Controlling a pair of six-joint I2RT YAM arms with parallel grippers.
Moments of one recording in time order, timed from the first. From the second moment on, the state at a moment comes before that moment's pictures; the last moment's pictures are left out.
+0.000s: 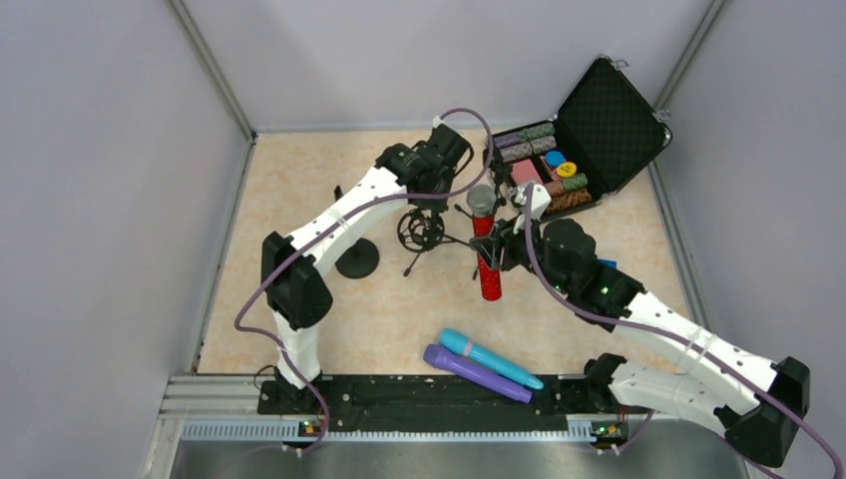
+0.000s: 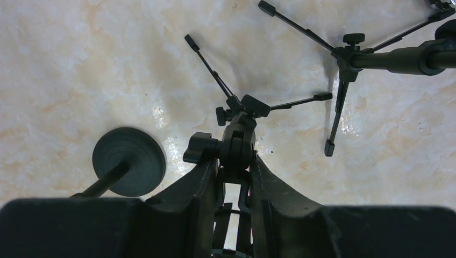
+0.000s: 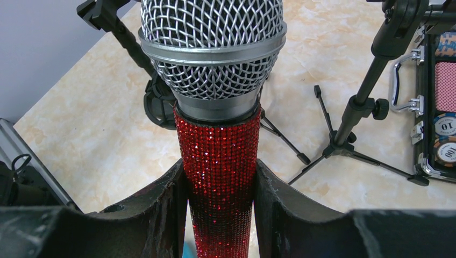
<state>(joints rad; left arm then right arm) -0.74 1.91 1.93 -1.02 -0.31 -0.35 0.82 0.91 0.79 -0.10 0.11 0.26</state>
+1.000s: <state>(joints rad) -0.75 1.68 1.86 -0.78 -0.26 -0.17 0.82 0.86 0.78 -0.07 0.12 0.26</state>
